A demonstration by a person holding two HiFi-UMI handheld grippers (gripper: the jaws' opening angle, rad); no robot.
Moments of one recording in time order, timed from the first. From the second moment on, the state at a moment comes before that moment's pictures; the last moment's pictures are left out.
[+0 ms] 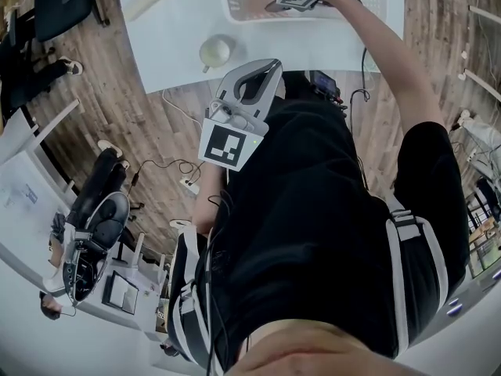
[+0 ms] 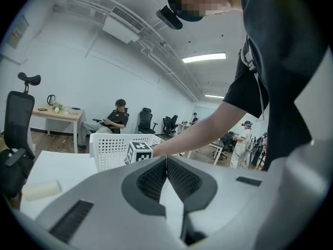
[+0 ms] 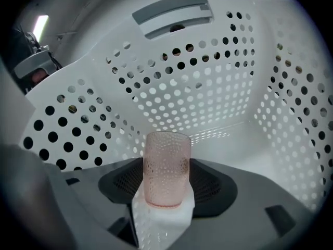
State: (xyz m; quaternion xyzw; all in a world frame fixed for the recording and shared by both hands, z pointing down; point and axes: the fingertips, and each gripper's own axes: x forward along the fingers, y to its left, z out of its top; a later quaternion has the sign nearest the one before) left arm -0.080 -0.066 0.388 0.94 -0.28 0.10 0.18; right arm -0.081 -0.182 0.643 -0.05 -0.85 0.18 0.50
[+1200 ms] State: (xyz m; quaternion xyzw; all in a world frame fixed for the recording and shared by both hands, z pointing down) left arm -0.076 -0.100 0.375 0.93 -0.31 0.10 0.16; right arm -0.094 -0.185 0.641 -0.06 -0.89 0.21 0.41
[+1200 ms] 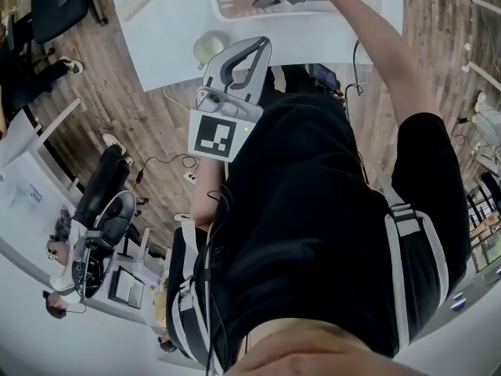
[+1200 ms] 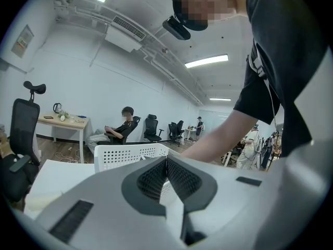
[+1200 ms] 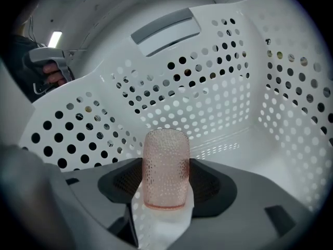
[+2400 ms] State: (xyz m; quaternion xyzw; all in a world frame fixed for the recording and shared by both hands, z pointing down) left arm -0.077 -0.097 0.354 0.93 -0.33 0.07 0.13; right arm -0.055 -0.215 0.415 0.11 -0.97 0.15 0.14
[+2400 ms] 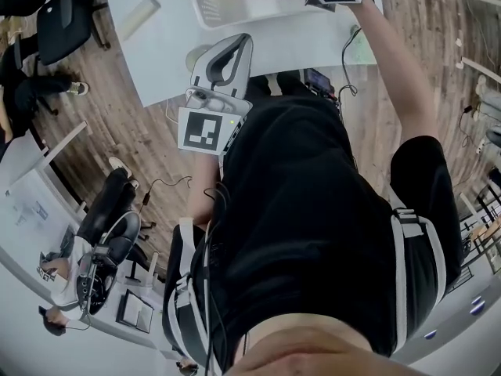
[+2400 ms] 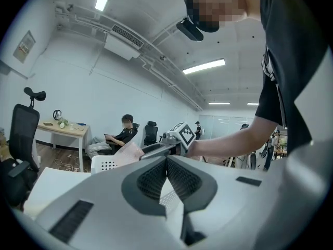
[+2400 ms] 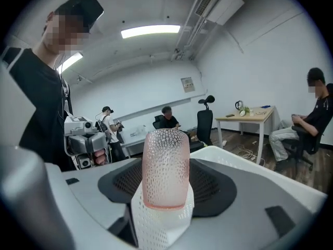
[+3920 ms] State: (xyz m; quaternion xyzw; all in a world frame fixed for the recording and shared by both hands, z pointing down) left arm -0.006 -0.058 0.316 0.94 -0.33 0.03 0.07; right arm 0.035 -0.054 0.296 0.27 -0.96 0.05 -0.04
